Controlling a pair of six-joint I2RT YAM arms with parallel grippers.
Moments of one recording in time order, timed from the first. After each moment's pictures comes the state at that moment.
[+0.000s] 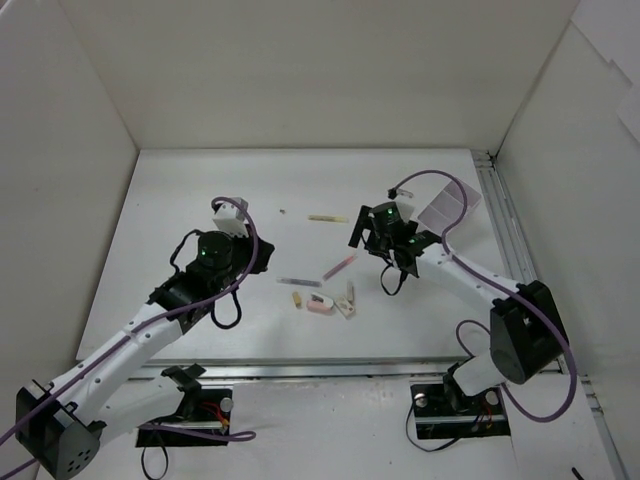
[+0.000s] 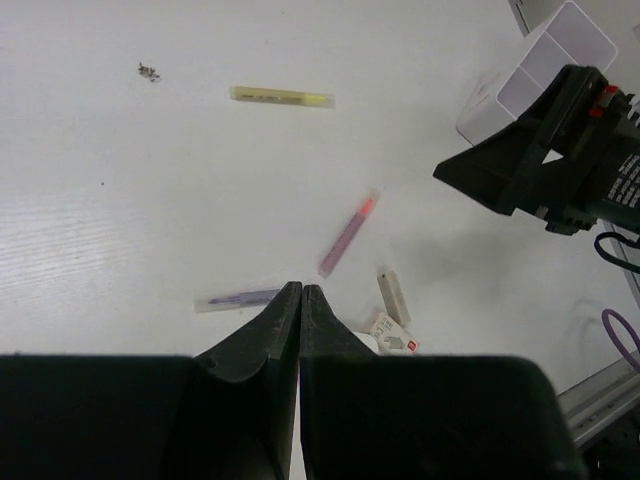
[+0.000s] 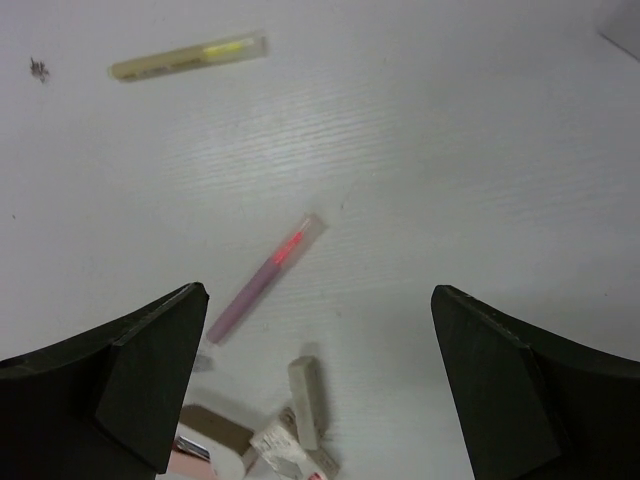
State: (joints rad) left arm -0.60 0.96 0.79 -0.16 -0.09 -0.49; right arm 0.53 1.44 0.91 -0.26 0.27 0.68
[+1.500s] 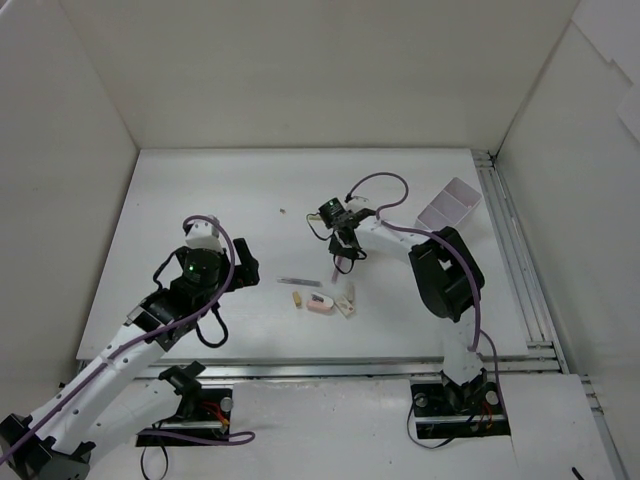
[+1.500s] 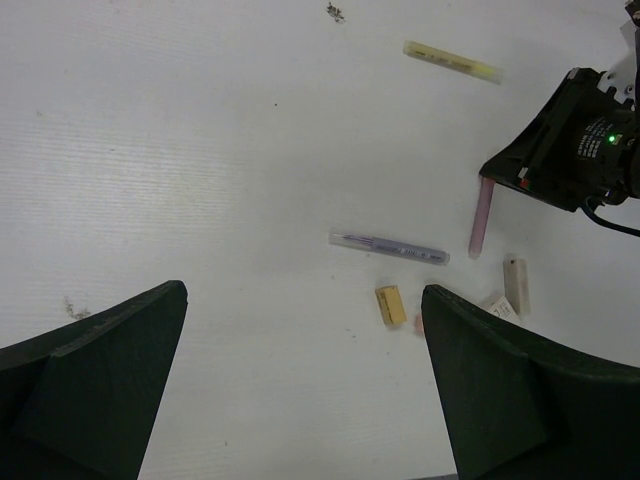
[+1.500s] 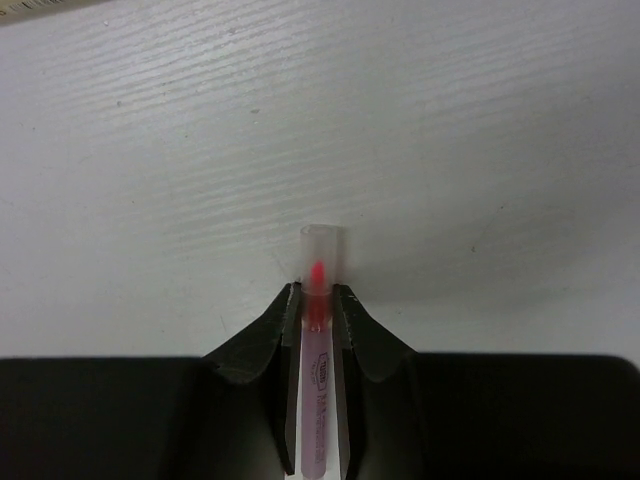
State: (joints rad) left arm -0.60 0.79 0.76 -0.50 -0.37 -0.56; right arm 0.63 2.04 1.40 -0.50 0.34 0.85
